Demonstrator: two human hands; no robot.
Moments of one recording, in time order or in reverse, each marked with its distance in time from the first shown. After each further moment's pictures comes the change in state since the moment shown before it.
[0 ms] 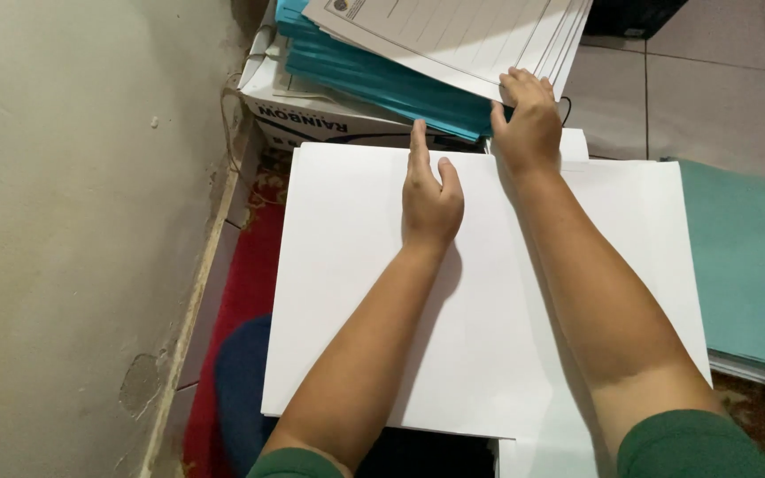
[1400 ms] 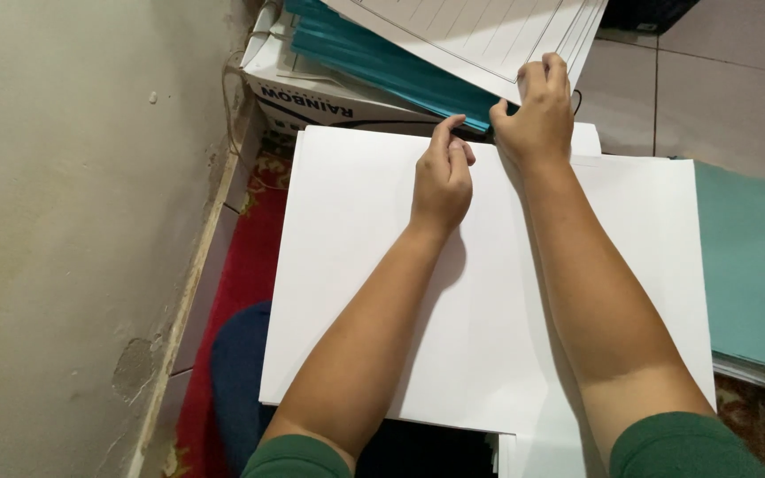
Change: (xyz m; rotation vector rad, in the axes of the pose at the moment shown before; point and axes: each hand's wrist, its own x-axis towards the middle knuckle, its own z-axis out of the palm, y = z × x) left_hand 0.012 -0.007 0.000 -0.101 -0.101 -0.036; right_hand 0.002 -0.017 -0.011 -0.126 -0.089 0.148
